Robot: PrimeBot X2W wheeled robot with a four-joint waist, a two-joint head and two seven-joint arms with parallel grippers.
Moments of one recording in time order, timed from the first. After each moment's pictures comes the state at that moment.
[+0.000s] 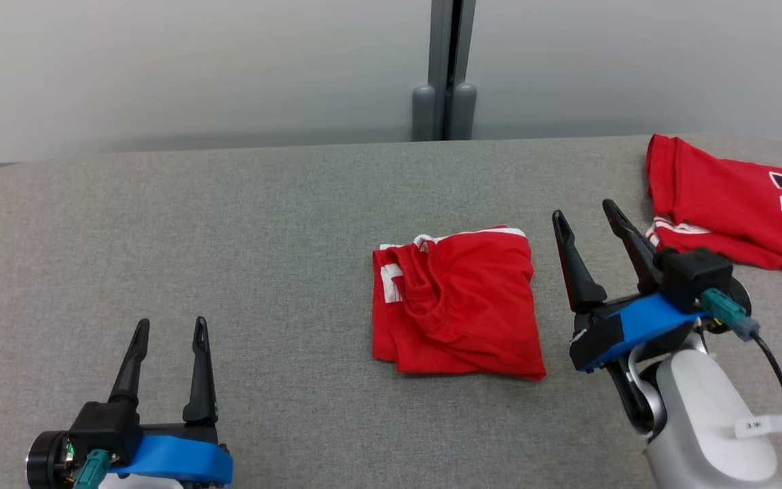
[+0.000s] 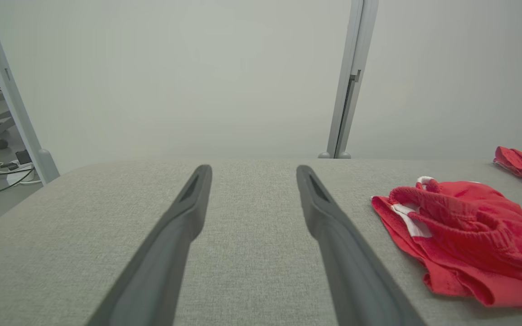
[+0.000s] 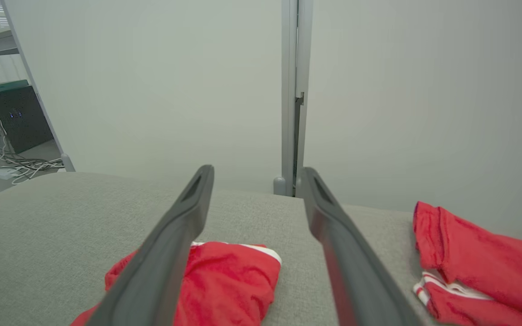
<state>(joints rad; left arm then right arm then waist) -0.02 0.05 0.03 0.21 -0.08 -0.12 -0.26 -0.39 -0.08 0.12 0.40 0.16 0.13 -0.22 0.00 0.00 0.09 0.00</state>
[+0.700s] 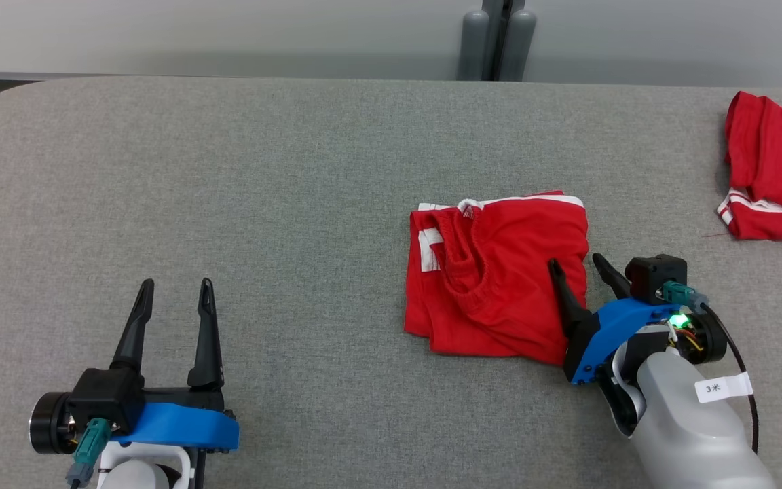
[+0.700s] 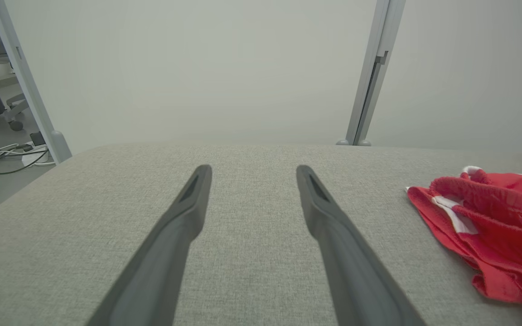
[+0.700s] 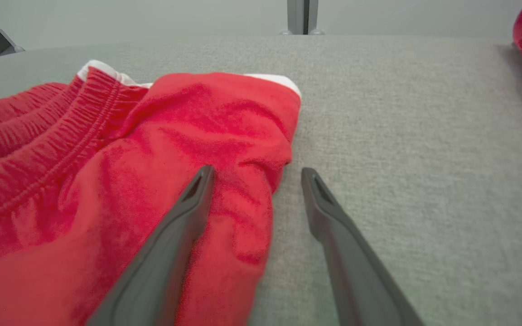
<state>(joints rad) -0.10 0.05 0.01 0.20 -0.09 -0.12 -0.26 -0.62 -0.06 0.10 0.99 0.16 0.13 -0.23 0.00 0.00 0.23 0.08</state>
